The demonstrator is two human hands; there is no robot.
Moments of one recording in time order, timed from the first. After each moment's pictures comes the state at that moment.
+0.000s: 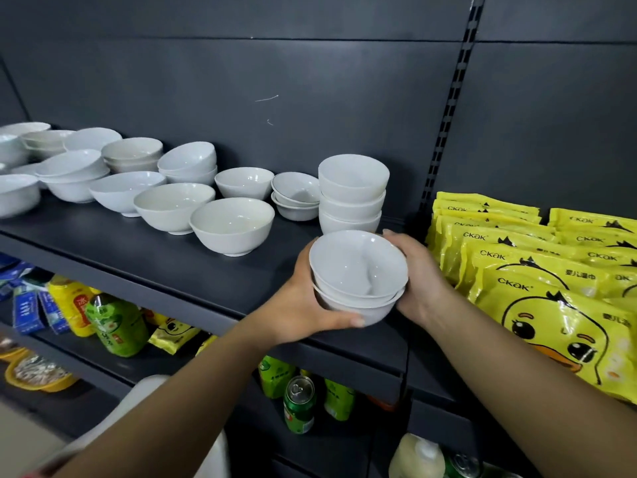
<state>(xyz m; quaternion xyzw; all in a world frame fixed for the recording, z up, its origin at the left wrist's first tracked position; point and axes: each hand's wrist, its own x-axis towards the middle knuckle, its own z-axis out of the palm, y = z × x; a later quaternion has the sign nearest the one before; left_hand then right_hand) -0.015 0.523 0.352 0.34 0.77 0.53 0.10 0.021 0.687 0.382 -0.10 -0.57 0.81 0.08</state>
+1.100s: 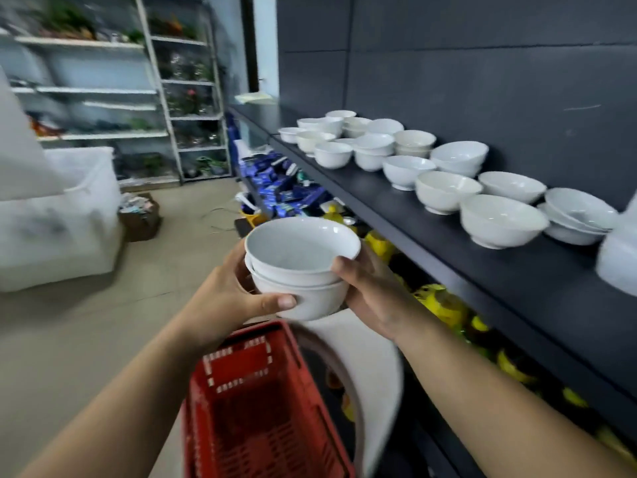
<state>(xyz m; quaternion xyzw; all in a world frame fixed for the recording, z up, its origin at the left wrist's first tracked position) 0.187 0.231 0.370 0.00 0.74 0.65 -0.17 0.083 0.389 0.370 0.36 -0.53 0.72 -0.26</state>
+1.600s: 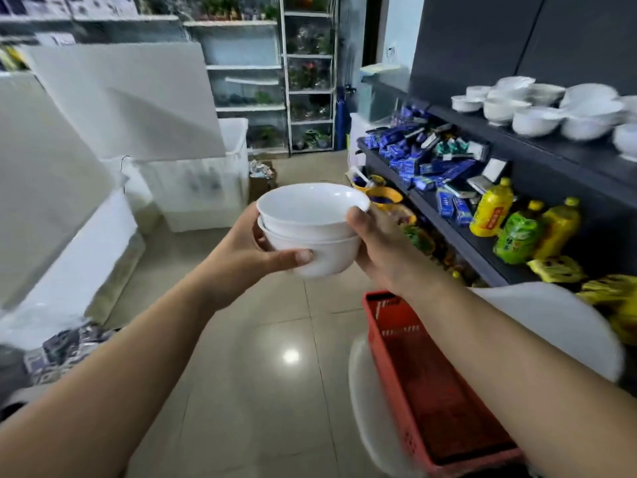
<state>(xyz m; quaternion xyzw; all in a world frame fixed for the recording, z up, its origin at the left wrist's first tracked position) 0.462 -0.029 0.371 -0.09 0.76 0.61 -0.21 0.323 0.097 0.366 0.43 -0.49 0.68 -0.33</state>
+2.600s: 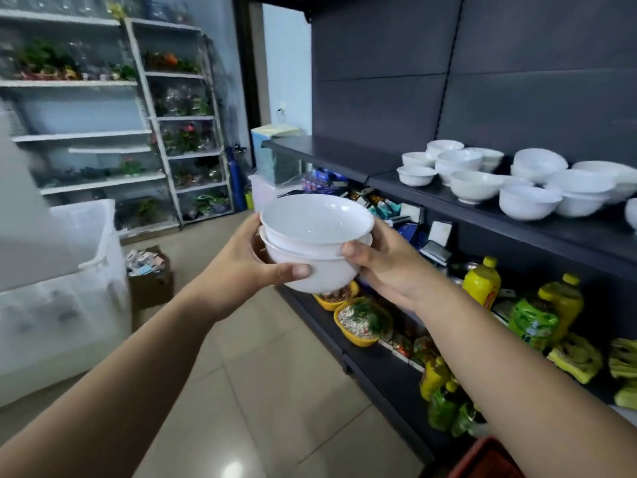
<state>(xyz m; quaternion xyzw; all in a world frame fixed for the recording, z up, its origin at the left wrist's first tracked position) 0.067 -0.330 0.415 0.11 0.76 0.63 -0.13 -0.004 -0.146 0.413 0.35 -0.54 0.73 -0.20</state>
